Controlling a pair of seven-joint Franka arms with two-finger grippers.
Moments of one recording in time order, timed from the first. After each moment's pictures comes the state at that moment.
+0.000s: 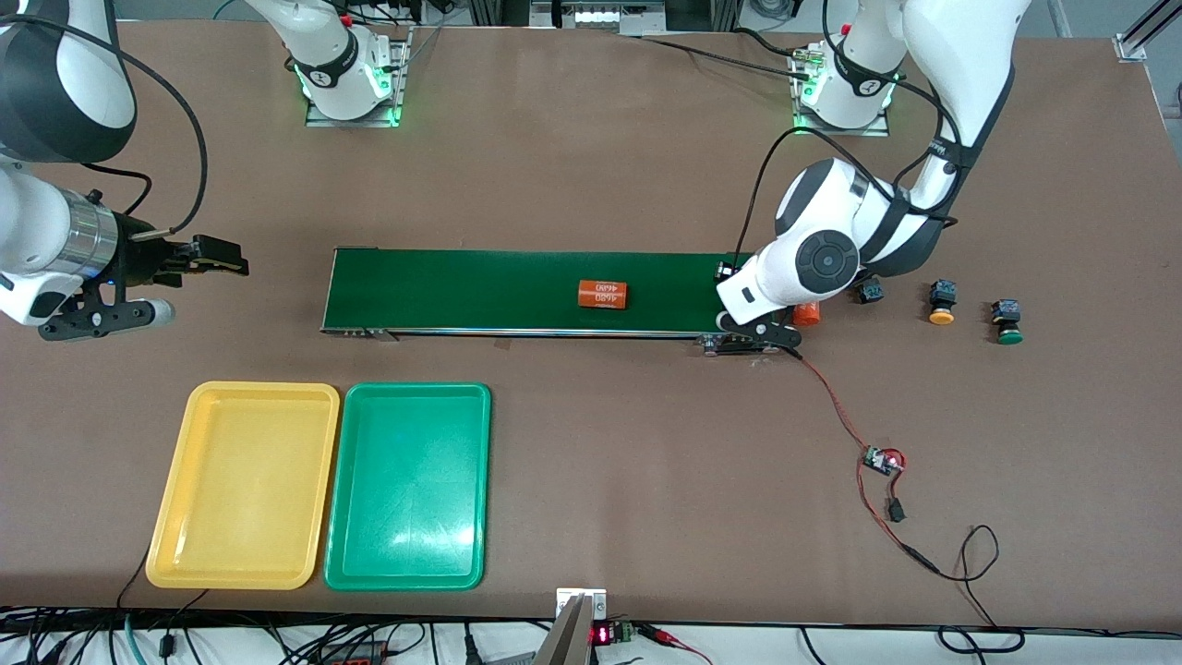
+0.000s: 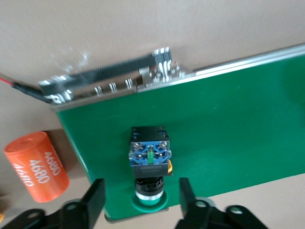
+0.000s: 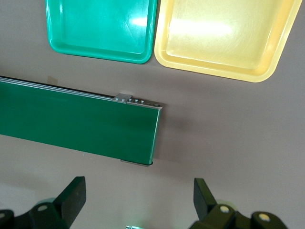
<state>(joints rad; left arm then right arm) -0.08 0.39 -0.37 -1.93 -0.04 2.05 -0.21 -0.08 0.23 0.13 -1.54 0.07 1.55 -0.10</state>
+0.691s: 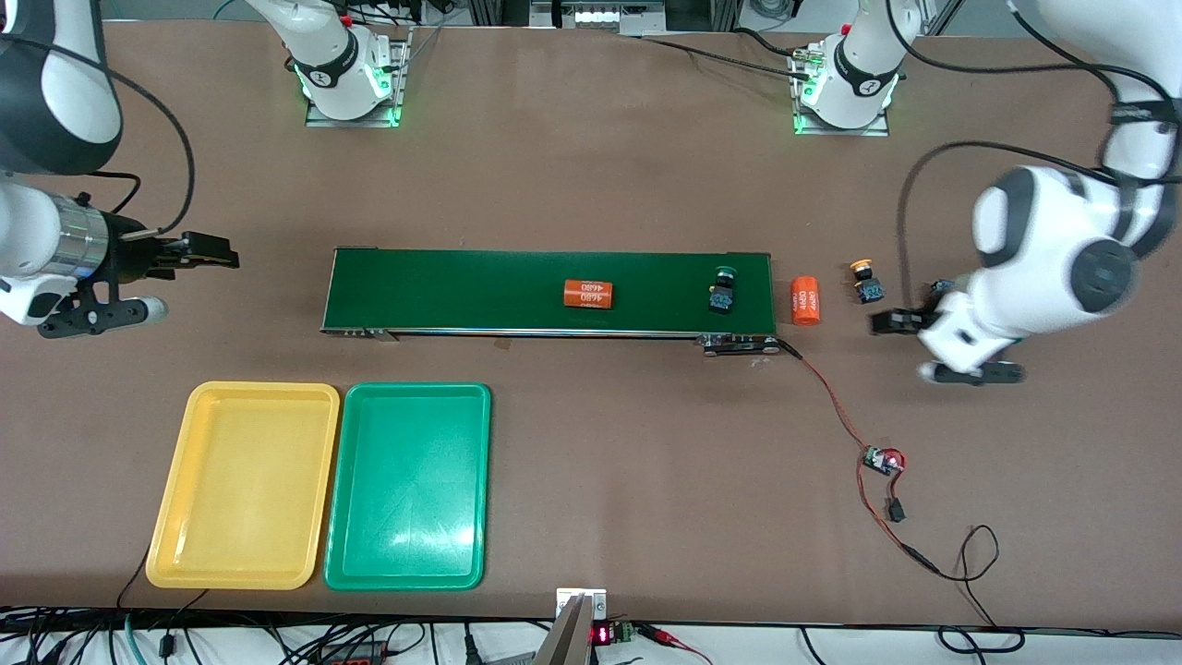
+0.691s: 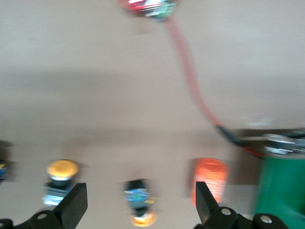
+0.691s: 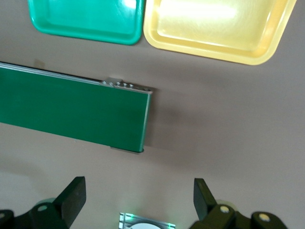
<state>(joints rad) 0.14 0.33 -0.09 -1.88 -0.04 2.01 -0.01 -0.14 0.22 0.12 -1.60 0.06 1.53 -0.17</state>
